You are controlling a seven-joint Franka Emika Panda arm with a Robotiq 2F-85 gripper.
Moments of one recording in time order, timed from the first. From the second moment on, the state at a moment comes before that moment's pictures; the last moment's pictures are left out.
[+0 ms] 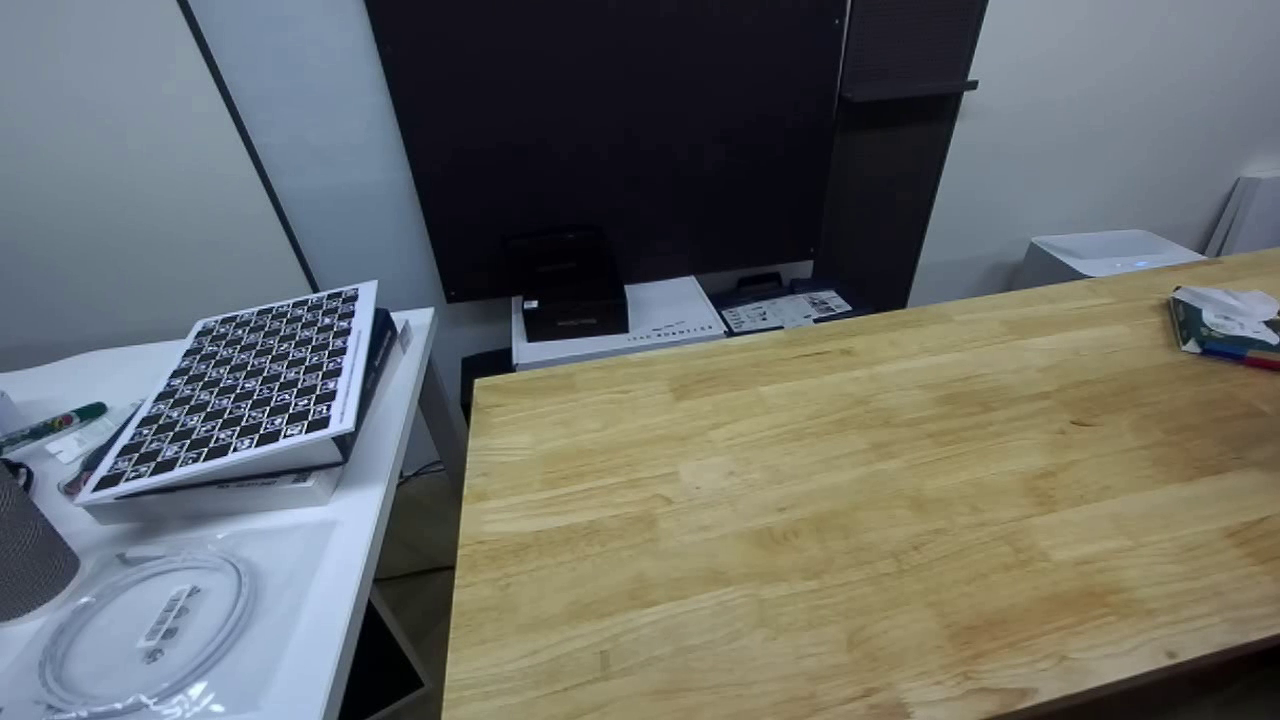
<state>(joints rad) -0.56 0.66 -0.11 -2.05 0.46 2.42 -1.12</state>
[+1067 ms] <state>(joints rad) -0.45 0.63 -0.12 -2.05 0.25 2.46 -0.93</state>
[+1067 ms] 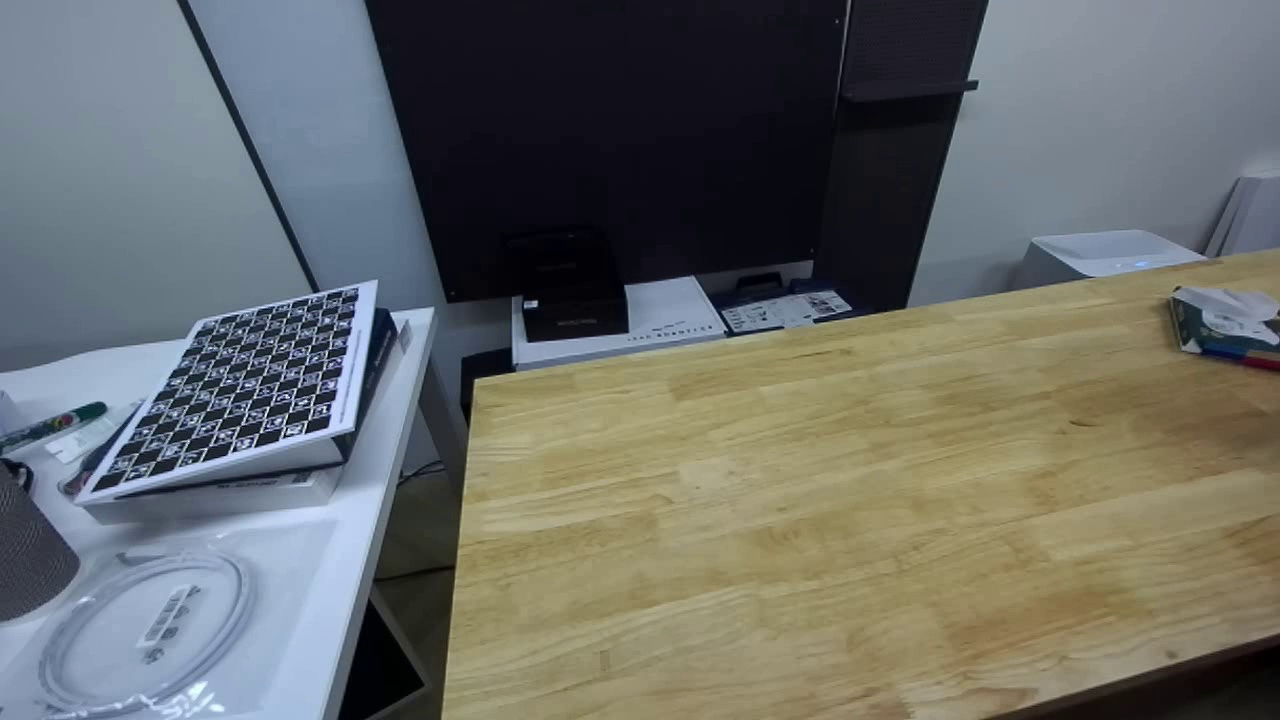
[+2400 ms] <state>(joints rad) -0.34 0.40 -0.13 -2.15 0.03 2.37 -0.71</state>
